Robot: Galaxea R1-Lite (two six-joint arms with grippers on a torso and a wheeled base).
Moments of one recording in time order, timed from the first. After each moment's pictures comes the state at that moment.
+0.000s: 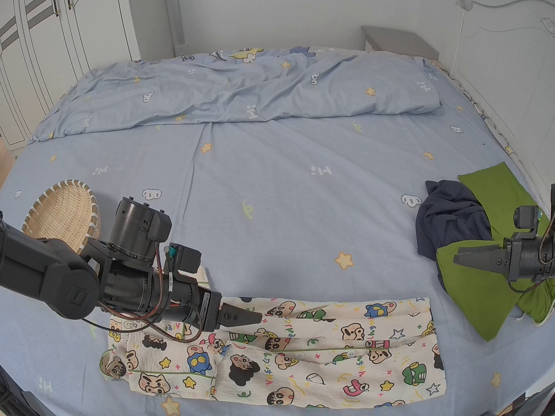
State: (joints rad) left arm -0.48 1.74 -0.80 -0.15 -0.38 -0.15; right arm -0.04 1.39 -0.60 -0.22 0.93 0.07
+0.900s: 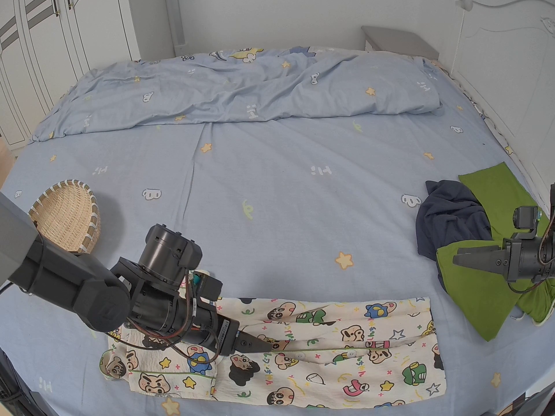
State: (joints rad) left arm -0.53 1.85 -0.79 -0.12 -0.38 -0.15; right arm -0.04 1.40 -0.60 -0.22 0.93 0.07
